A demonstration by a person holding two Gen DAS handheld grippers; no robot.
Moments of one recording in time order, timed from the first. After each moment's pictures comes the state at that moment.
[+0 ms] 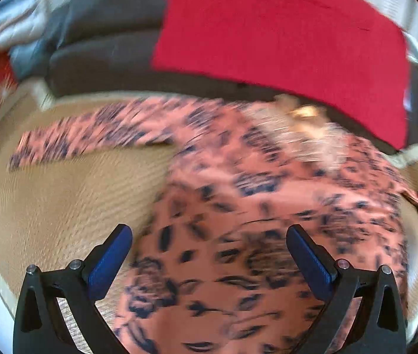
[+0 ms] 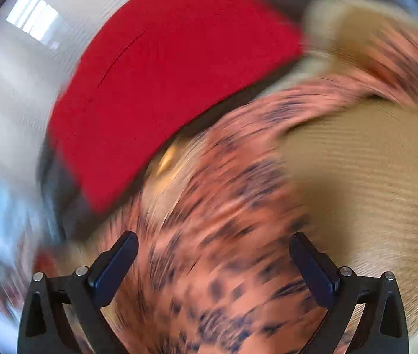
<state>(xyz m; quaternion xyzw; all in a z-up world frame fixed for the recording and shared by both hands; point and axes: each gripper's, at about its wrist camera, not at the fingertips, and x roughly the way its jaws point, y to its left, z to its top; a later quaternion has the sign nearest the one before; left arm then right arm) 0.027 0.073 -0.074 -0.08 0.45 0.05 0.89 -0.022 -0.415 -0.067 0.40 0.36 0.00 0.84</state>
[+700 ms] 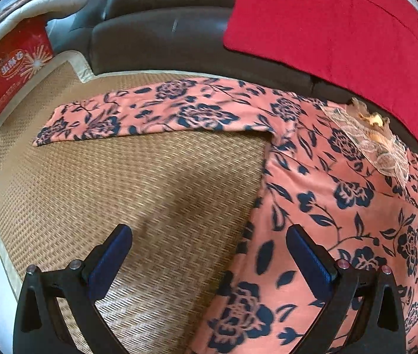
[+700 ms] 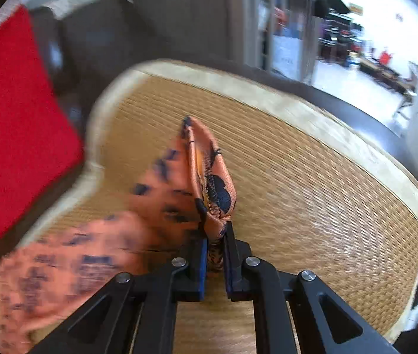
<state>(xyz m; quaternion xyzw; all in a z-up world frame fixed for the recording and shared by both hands) 0.042 0.144 -0.107 -0.09 0.47 0.13 0.87 0.035 -0.614 -0.061 0.21 0.37 -0.35 0.83</state>
